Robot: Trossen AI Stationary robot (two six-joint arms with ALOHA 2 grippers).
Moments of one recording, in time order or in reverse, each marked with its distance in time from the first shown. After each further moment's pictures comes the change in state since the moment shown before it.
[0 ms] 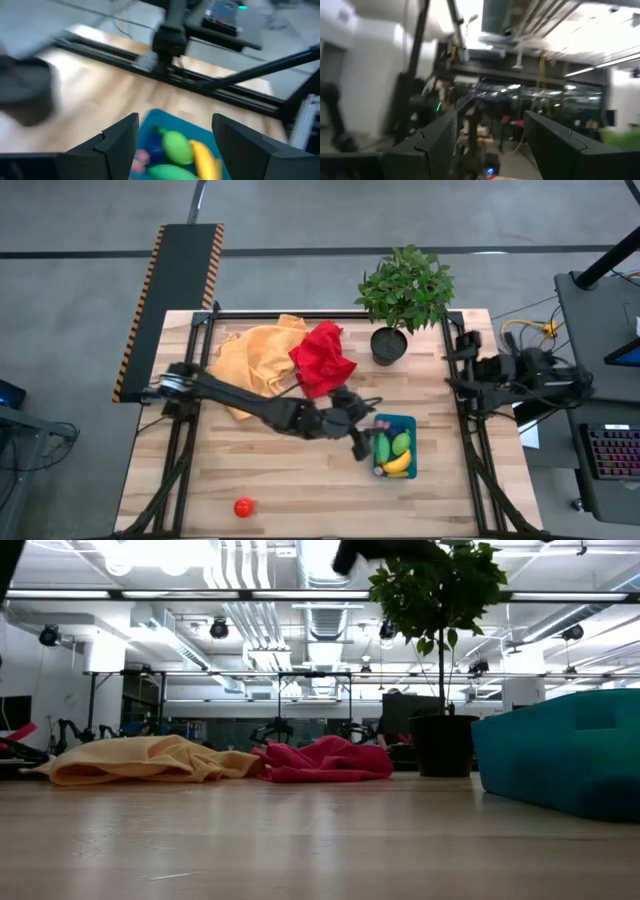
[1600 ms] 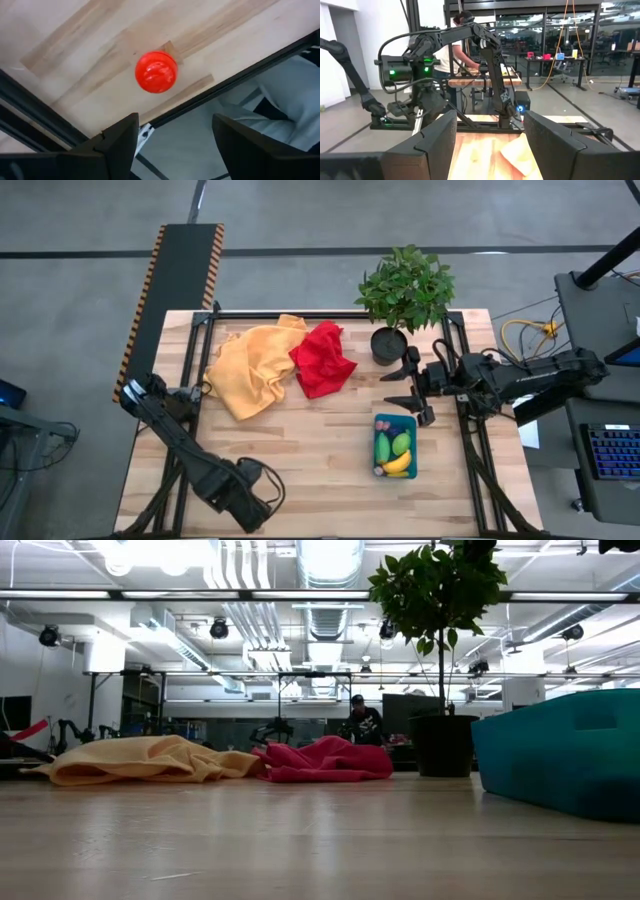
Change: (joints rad) left arm -0.498 -0.168 -0.033 -1.151 0.642 -1.383; right arm 0.000 0.608 0.151 0.122 -0.054 0.212
